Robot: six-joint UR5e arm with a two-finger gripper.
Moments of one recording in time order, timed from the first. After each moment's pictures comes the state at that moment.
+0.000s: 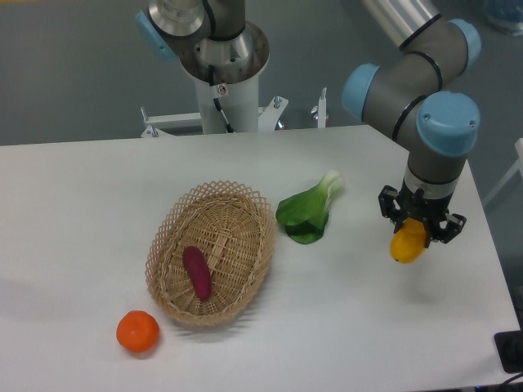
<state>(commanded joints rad) 2.70 -2.03 -1.48 -1.05 1.58 1.30</state>
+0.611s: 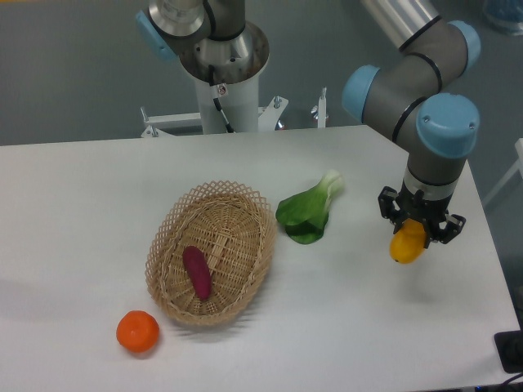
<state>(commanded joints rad) 2.70 -2.03 -1.48 -1.05 1.58 1.29</state>
